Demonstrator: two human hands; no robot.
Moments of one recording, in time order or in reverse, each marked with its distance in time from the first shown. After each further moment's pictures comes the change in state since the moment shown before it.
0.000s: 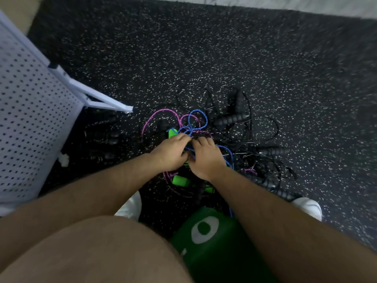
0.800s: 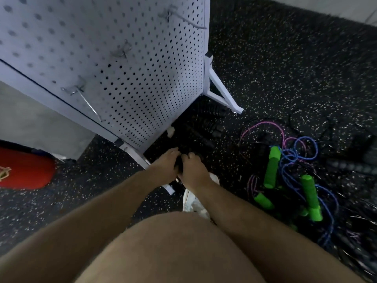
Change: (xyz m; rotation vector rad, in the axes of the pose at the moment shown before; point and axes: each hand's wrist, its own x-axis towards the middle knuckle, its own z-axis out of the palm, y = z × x) left_hand -0.245 -0.178 -0.020 -0.225 0.155 -0.664; right_hand 0.014 -0.274 0.123 0.130 -0.254 -0.441
